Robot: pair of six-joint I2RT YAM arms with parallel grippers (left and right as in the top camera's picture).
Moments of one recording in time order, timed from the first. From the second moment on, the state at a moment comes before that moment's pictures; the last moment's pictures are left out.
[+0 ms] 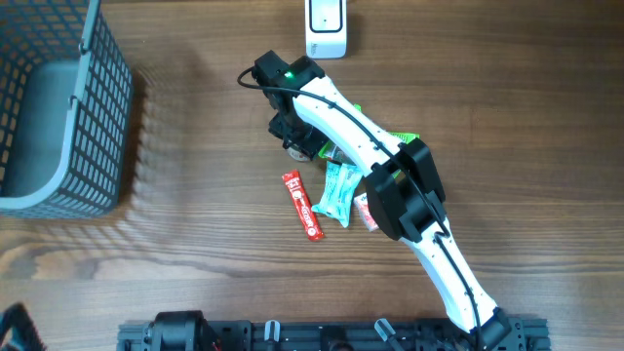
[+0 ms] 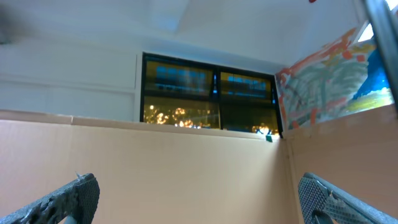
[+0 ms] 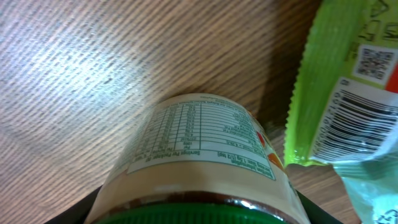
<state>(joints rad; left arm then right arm) 0.02 0.20 1.18 -0.19 0.38 -0.32 0.68 2.54 2.30 -1.32 -0.02 1.30</state>
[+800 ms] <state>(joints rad) 0.02 0.18 1.10 -0.14 0.36 -0.32 0.58 2.54 2.30 -1.51 -0.51 0.81</state>
